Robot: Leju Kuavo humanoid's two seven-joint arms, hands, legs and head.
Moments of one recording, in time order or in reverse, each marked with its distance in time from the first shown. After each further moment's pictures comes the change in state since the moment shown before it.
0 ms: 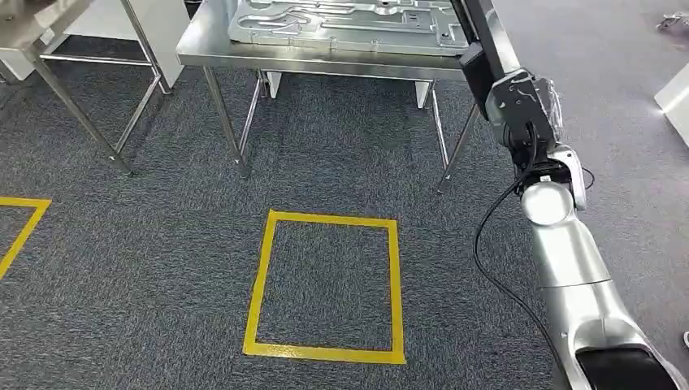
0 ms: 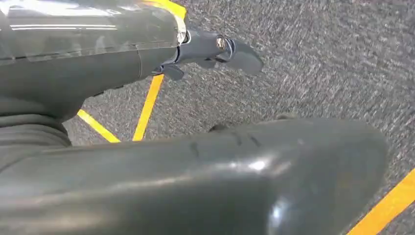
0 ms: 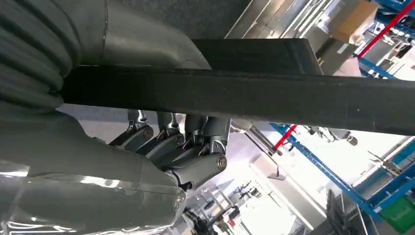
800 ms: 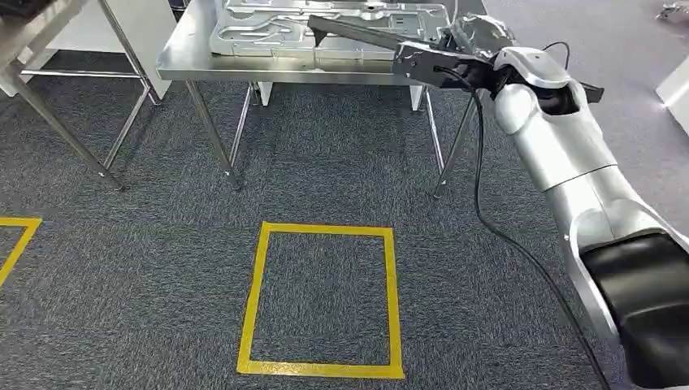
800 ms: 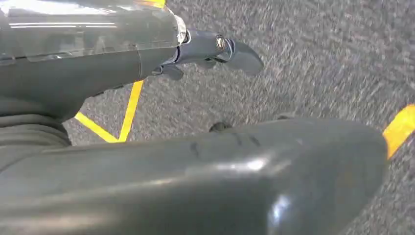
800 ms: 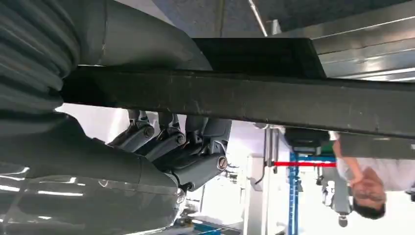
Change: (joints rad) left arm 0.003 0.026 -0.013 0.000 -0.006 -0.063 -0.013; right arm -0.528 0.016 0.390 0.403 0.373 0.472 0.072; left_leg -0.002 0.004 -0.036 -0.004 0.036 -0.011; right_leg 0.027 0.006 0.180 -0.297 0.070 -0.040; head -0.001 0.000
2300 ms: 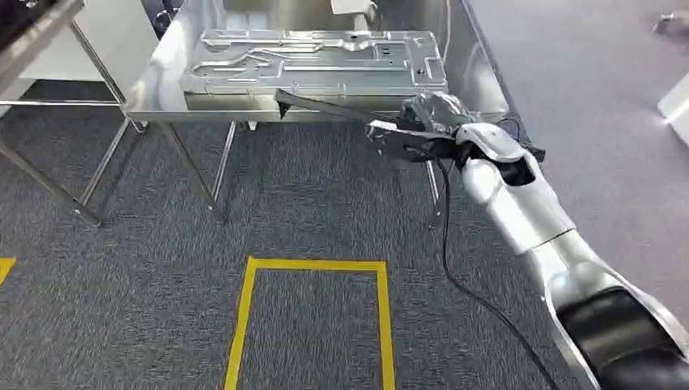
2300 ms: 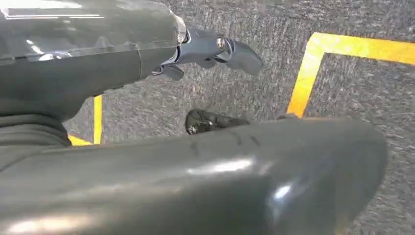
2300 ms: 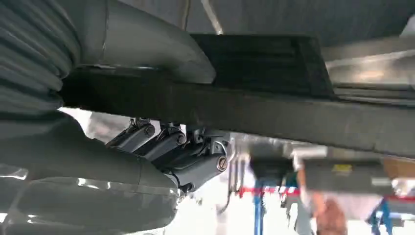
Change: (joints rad) left arm -0.011 0.024 -0.084 0.000 -0.118 -0.099 -0.009; right arm 0.292 0.032 0.003 -0.222 -0.025 -0.002 -0.018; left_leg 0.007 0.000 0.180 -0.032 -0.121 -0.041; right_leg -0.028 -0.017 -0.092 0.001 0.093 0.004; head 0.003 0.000
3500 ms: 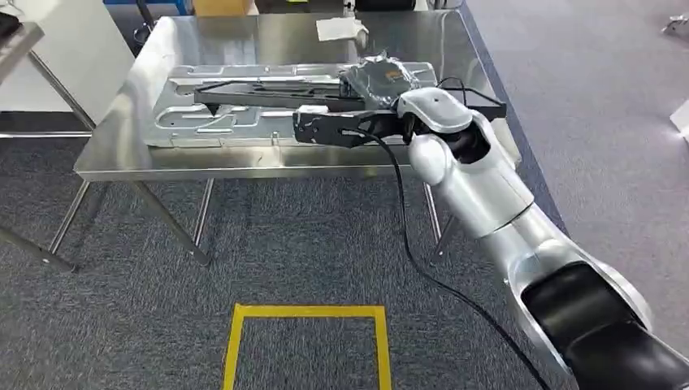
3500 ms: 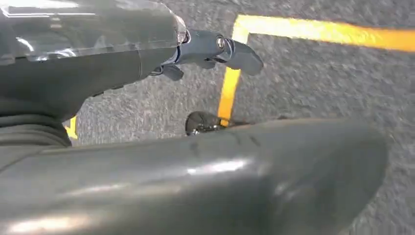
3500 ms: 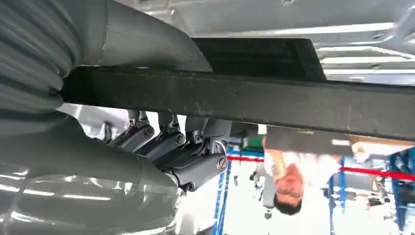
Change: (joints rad) left arm 0.004 0.000 -0.002 0.001 0.016 0.023 0.013; right arm -0.136 0.154 0.069 -0.039 0.106 0.119 0.058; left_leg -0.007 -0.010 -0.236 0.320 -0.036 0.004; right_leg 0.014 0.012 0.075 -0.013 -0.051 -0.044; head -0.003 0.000
